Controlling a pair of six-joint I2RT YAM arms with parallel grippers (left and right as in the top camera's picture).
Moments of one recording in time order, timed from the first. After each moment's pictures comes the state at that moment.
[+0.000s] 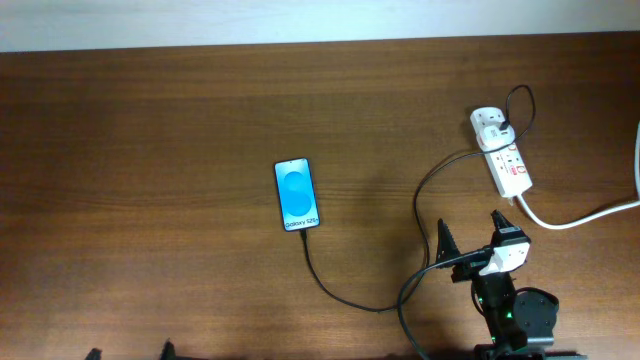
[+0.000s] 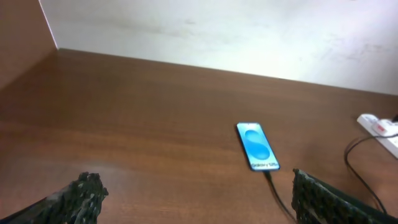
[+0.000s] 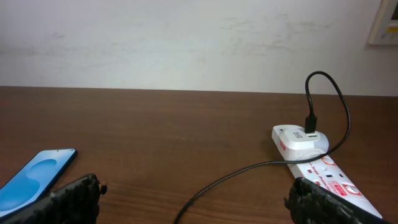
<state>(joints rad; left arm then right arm) -0.14 0.01 1.11 -1.36 -0.13 -0.20 -0.02 0.01 0.01 -0.06 -0.18 0.04</state>
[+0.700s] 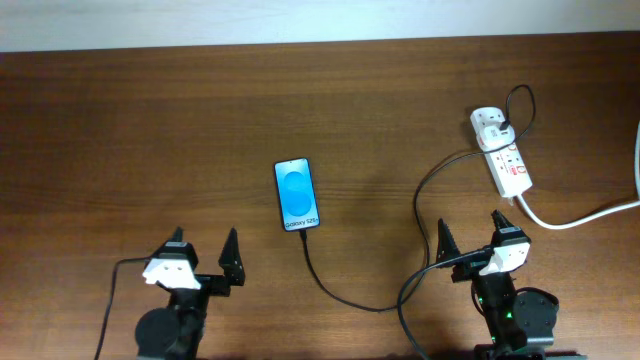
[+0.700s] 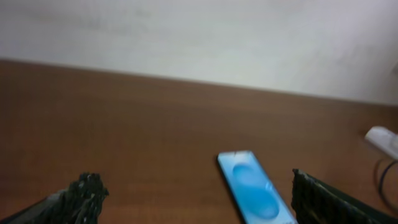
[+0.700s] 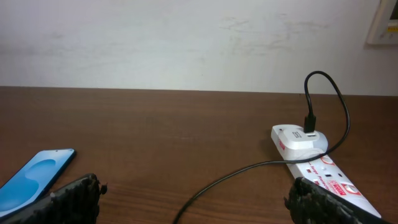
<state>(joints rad) -0.14 0.01 0.11 -0.22 -0.01 -0.20 -0.02 0.01 0.01 -0.06 -0.17 0.04</state>
